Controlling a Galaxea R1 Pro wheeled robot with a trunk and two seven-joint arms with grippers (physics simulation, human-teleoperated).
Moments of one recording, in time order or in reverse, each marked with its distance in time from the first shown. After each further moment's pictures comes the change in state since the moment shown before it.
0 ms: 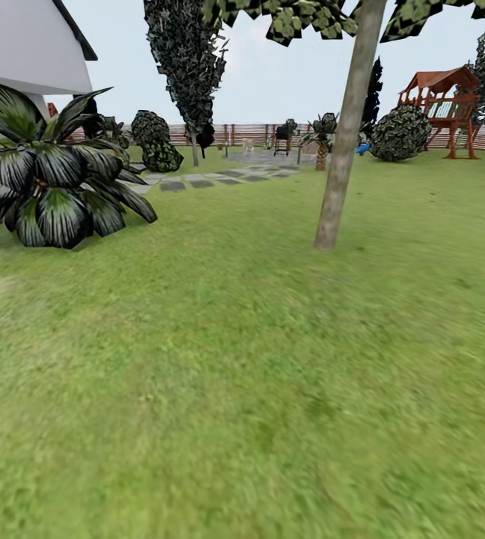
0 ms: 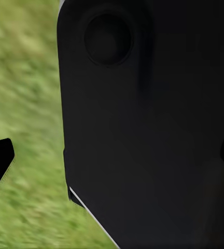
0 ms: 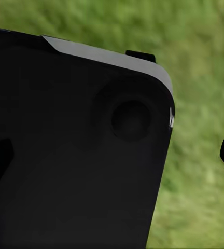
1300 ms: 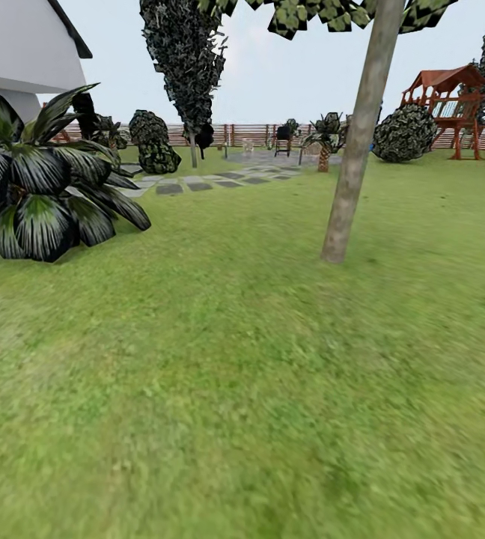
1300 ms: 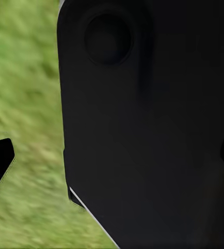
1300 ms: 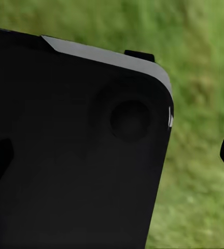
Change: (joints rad) left arm 0.000 0.000 0.000 0.000 0.000 0.000 0.000; right arm 0.000 -0.001 0.000 0.000 -0.001 0.001 0.000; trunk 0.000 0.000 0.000
